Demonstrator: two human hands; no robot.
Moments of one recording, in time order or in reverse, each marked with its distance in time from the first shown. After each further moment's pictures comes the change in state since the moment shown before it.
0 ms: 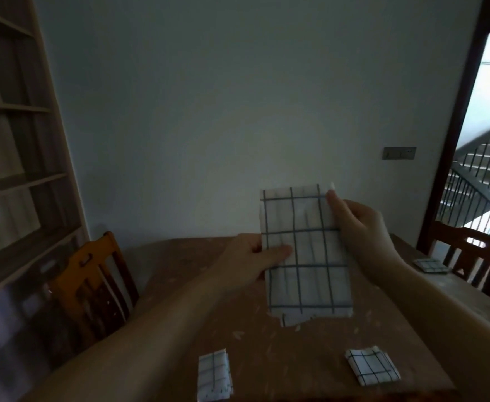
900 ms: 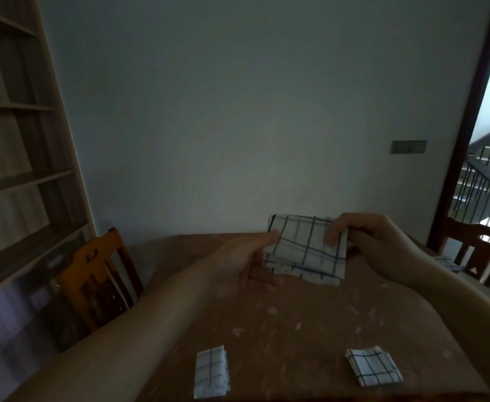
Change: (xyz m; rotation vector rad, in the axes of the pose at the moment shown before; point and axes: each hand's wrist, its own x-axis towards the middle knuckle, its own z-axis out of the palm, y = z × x) left_hand 0.012 0.010 0.011 -0.290 -0.141 -0.419; right_hand 0.013 0.040 -0.048 0.052 -0.436 -0.100
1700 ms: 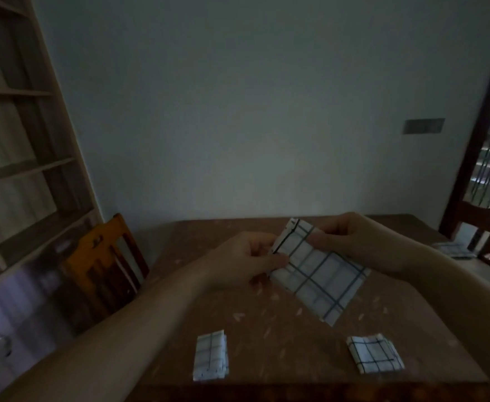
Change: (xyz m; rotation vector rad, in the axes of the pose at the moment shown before) left_hand 0.022 -0.019 -0.003 0.605 0.006 0.272; right_hand 0.008 0.000 -0.002 -0.138 -0.248 0.287
